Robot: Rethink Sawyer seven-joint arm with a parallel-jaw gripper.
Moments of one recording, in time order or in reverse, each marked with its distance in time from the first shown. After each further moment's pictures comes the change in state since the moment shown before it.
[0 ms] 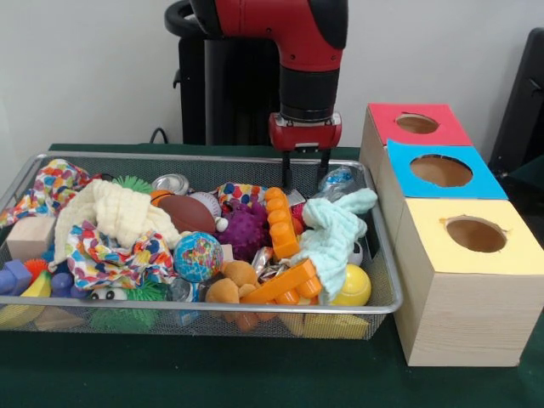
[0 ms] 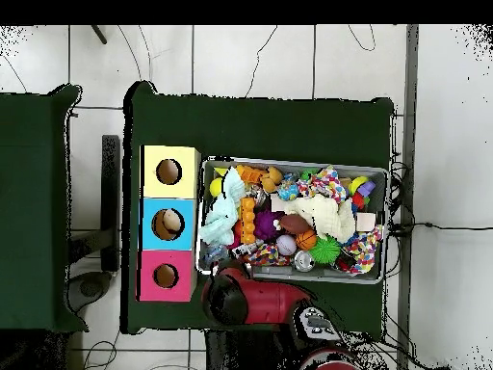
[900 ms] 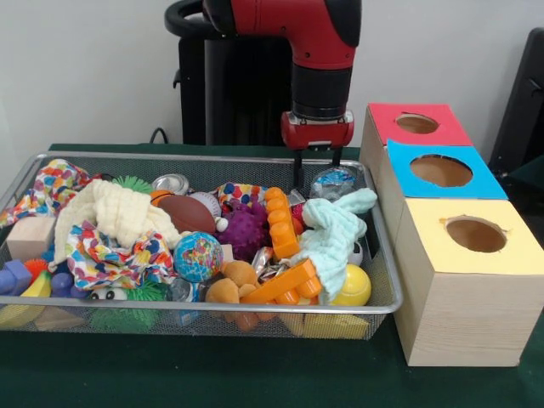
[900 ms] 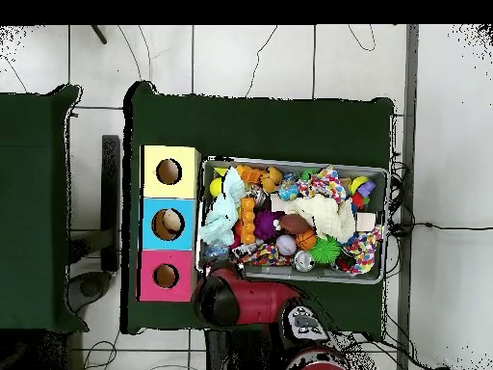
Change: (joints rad) arm 0.044 -0.010 -0.004 0.000 0.000 0.000 0.000
